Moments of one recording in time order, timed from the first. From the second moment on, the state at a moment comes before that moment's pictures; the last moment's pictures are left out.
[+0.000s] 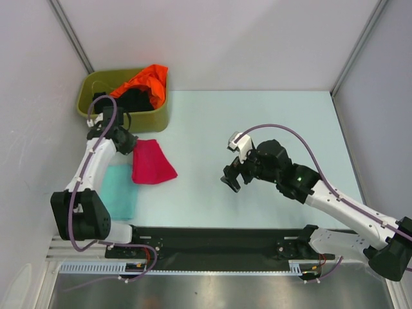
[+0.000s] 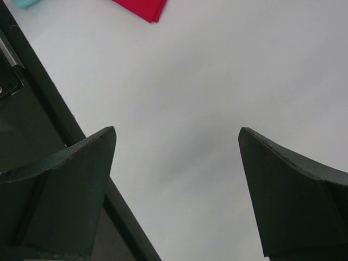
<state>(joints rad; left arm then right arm) 0.02 1.40 1.16 -0.73 -0.16 -0.86 0.84 1.04 0.94 -0.34 -0.13 -0.05</state>
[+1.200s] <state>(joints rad) 0.19 1.52 1.52 -1.00 -0.30 -0.85 0.88 1.08 0.94 -0.33 -0.15 0.02</state>
